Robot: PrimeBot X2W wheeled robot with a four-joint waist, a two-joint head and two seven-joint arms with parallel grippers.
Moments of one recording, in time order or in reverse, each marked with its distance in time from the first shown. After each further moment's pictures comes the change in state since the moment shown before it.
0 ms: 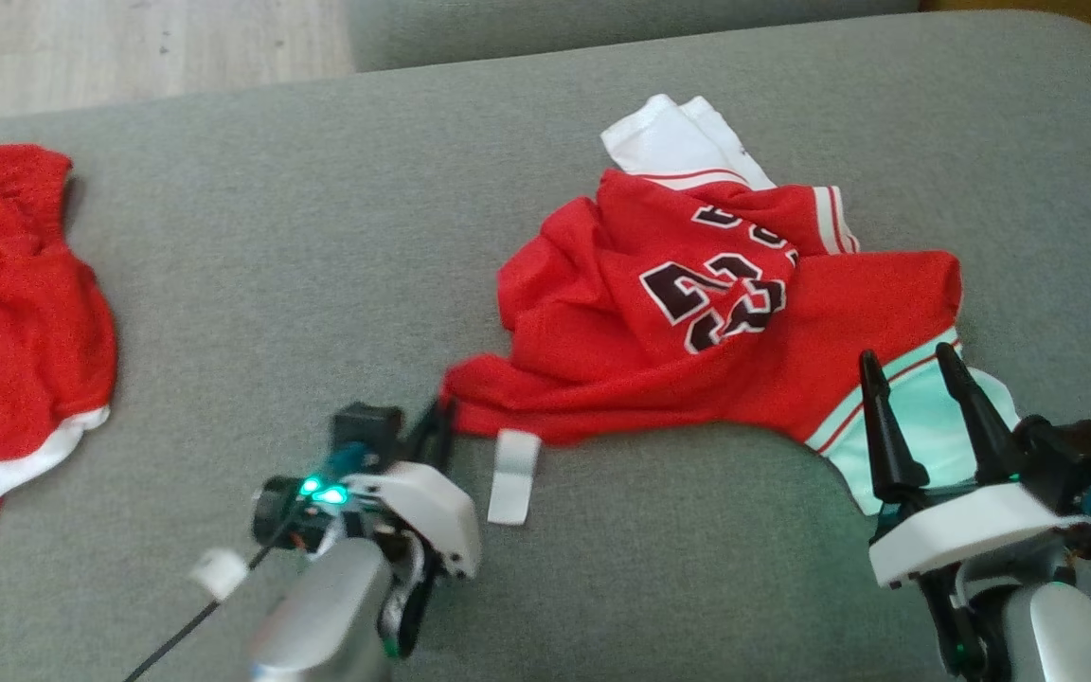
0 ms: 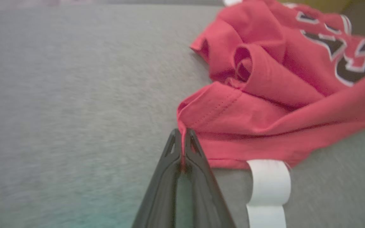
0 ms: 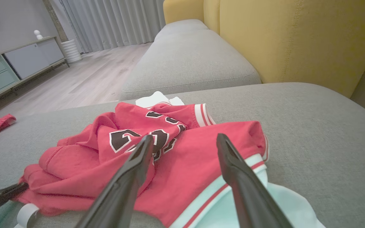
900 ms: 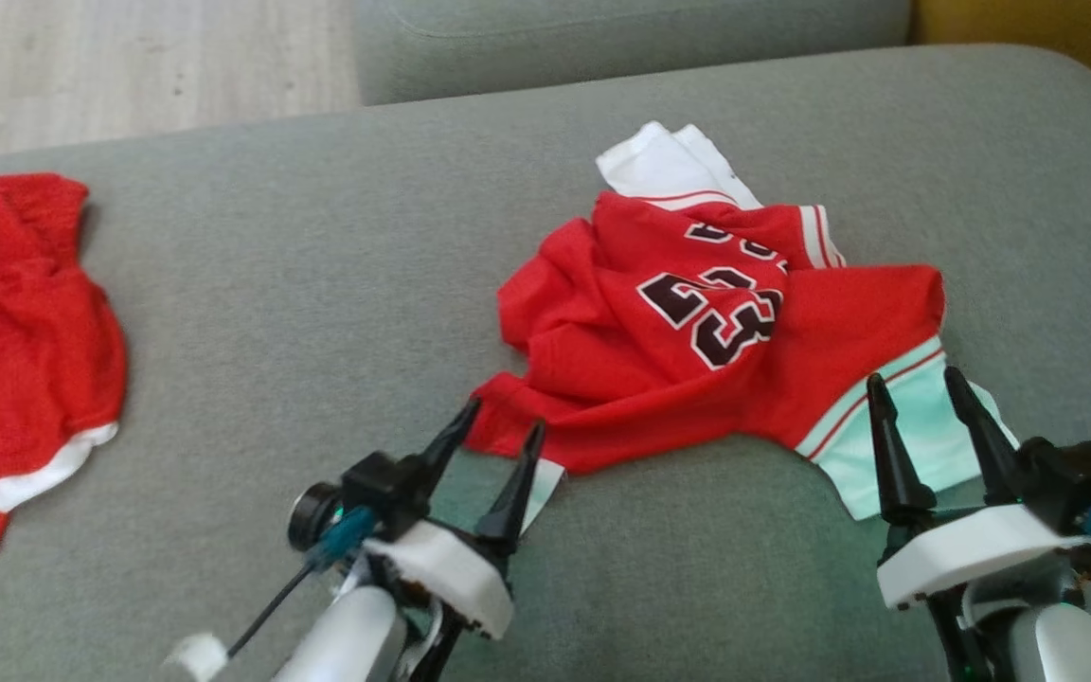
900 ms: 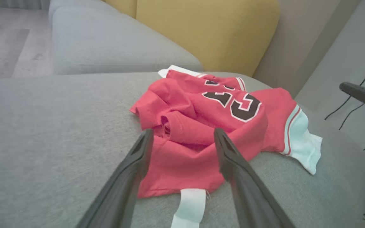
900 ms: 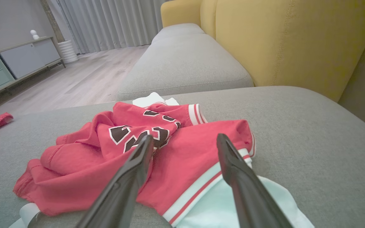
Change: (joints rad) left arm 0.192 0.031 0.031 -0.343 0.088 -0.168 -0.081; right arm 0.038 0.000 -0.020 -0.001 -0.027 0.000 0.000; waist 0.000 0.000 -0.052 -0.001
